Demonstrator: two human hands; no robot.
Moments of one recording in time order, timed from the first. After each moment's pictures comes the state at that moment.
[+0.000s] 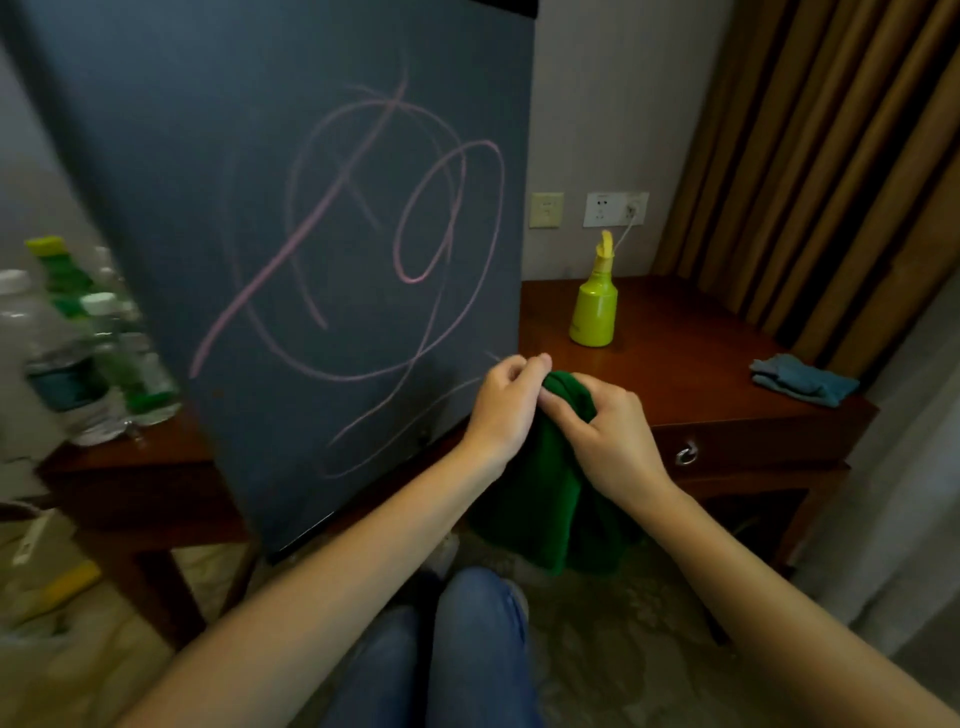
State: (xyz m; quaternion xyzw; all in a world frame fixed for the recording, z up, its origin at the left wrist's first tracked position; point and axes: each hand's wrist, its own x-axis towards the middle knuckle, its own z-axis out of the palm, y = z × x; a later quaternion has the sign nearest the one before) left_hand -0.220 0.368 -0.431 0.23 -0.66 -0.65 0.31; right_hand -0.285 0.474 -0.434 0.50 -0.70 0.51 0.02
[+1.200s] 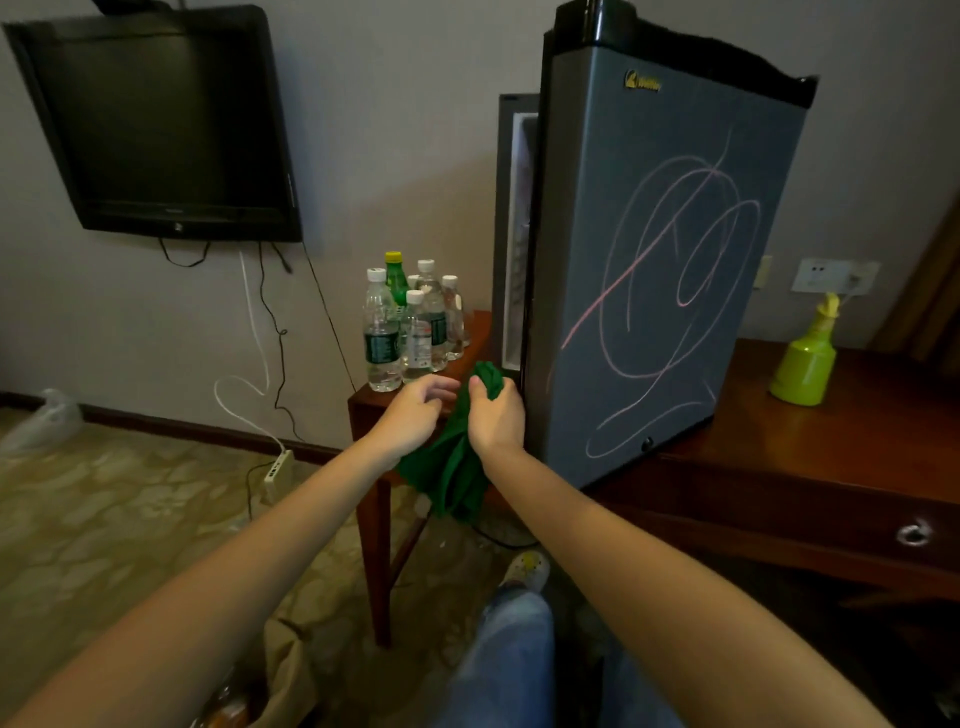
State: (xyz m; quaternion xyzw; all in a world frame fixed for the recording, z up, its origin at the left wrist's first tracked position) left_hand 0.087 0.264 -0.438 0.44 -0.73 -0.42 0.32; right_hand -0.018 0.298 -0.451 0.40 -0.66 0.59 -0.23
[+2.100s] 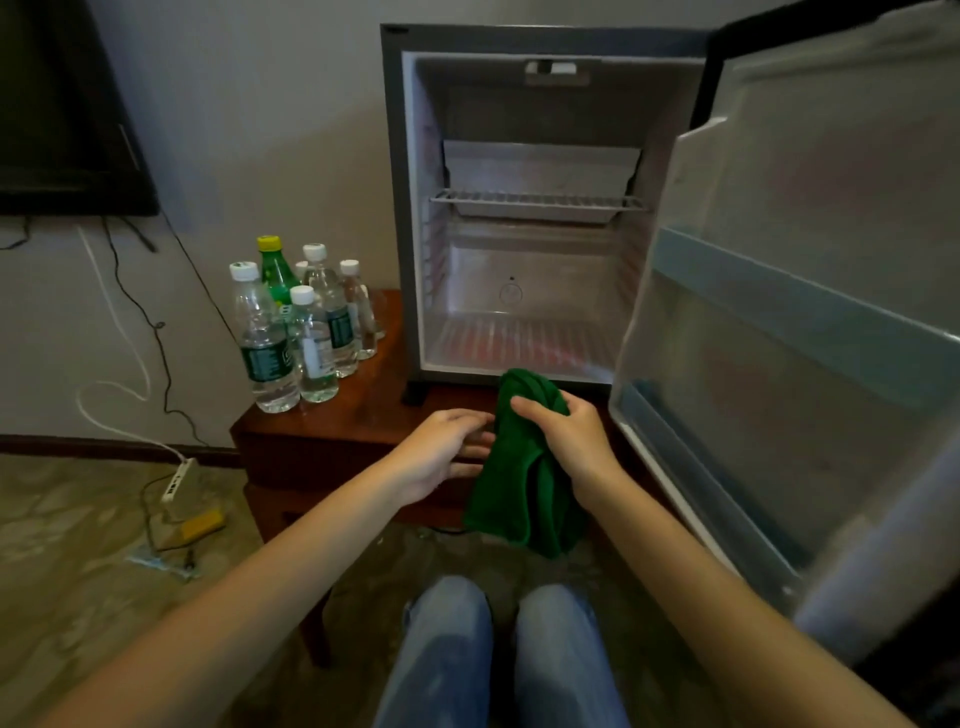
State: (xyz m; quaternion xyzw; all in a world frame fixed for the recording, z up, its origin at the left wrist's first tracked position) left_hand -0.043 0.239 -0.448 0.35 -0.58 -0.71 0.19; right_hand -0.165 0.340 -0.430 0.34 -0.61 0.63 -0.34
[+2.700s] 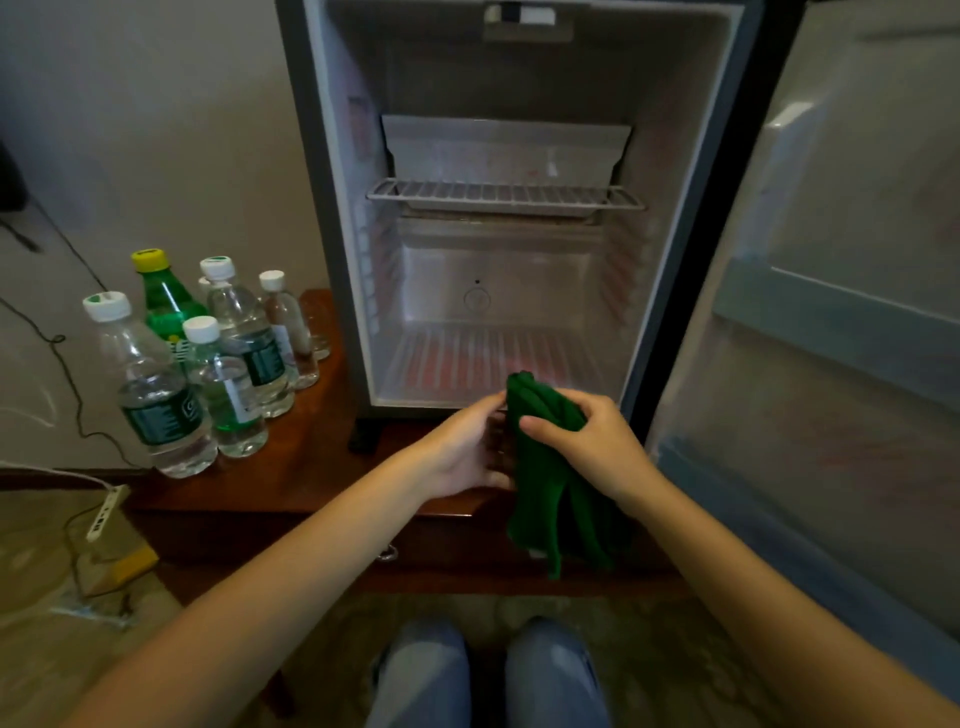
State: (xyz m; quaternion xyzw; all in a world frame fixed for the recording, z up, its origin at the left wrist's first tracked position) left_hand -0.148 0.168 -0.435 0.29 -0.52 -0.80 0.08; right_hand -0.262 0.284 -0.422 0.46 -0.66 0.55 -0.25
